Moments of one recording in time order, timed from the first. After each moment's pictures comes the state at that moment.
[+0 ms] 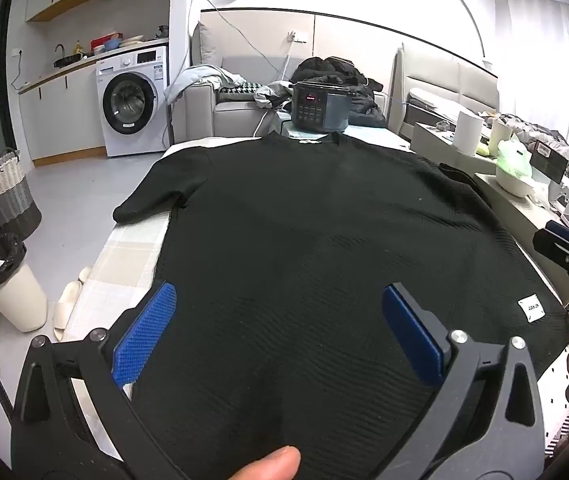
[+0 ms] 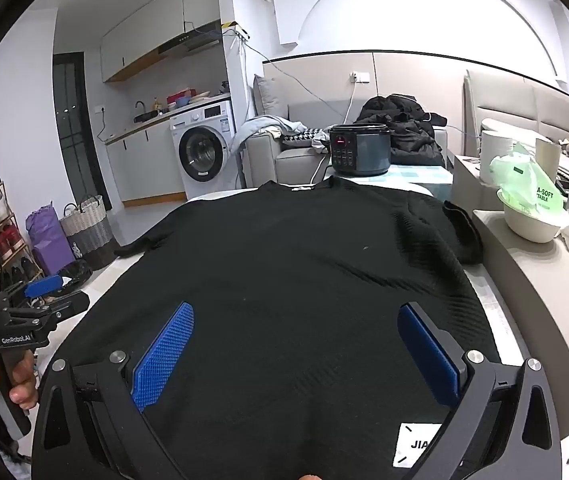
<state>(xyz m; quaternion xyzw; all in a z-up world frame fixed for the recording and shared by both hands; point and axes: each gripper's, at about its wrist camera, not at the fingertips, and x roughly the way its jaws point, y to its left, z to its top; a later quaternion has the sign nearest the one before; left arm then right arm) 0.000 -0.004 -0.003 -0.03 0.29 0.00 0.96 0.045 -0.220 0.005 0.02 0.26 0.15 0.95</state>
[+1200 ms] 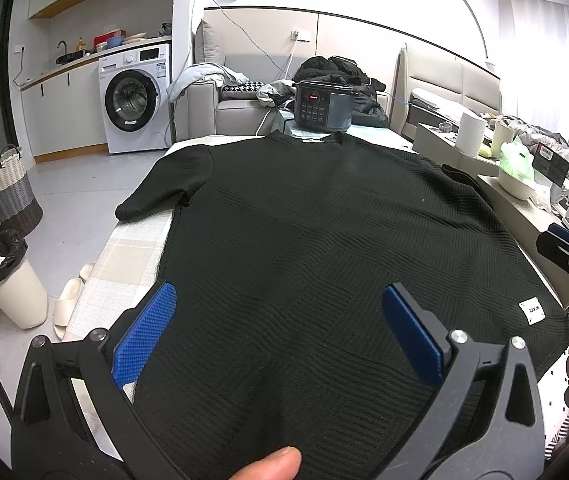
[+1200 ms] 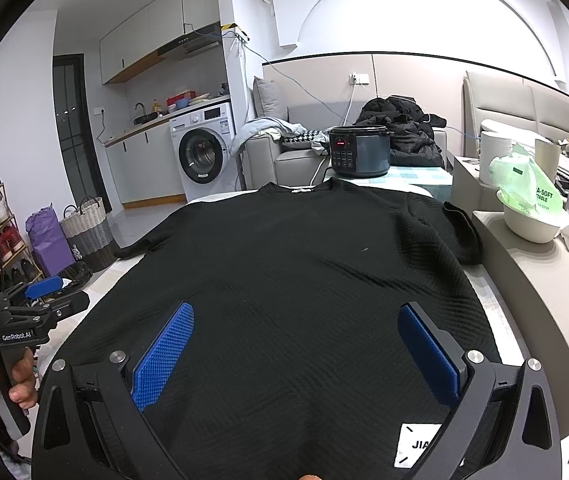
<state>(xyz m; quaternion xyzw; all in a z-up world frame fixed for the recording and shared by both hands) 0.005 -0.002 -0.005 -0.03 0.30 0.00 0.95 0.048 -0.224 0.007 0.03 0.26 0.15 0.95</state>
